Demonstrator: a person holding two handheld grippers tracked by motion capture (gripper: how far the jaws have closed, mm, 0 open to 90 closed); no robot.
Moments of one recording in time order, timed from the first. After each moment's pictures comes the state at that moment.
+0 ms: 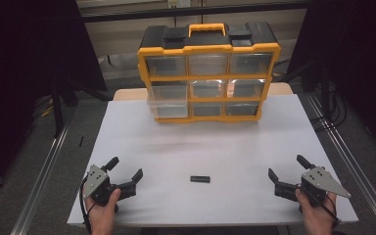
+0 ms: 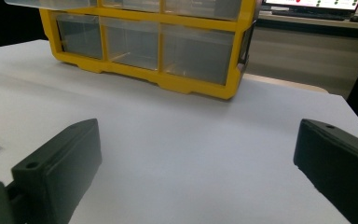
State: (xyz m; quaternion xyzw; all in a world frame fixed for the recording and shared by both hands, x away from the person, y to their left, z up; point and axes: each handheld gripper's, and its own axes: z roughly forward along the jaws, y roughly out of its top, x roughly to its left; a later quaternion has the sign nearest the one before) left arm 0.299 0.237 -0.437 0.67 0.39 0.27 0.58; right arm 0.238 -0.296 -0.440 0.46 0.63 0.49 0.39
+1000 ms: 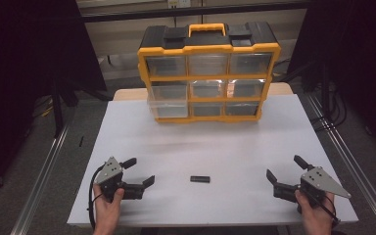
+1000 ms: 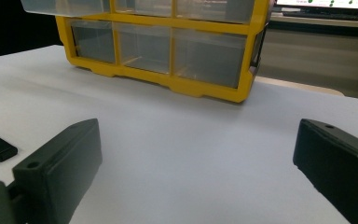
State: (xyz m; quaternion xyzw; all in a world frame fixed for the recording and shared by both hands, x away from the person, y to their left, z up) left arm 0.318 0.216 -0.428 0.78 0.31 0.14 0.53; right arm 0.238 -0.294 -0.439 0.45 0.64 0.50 0.38
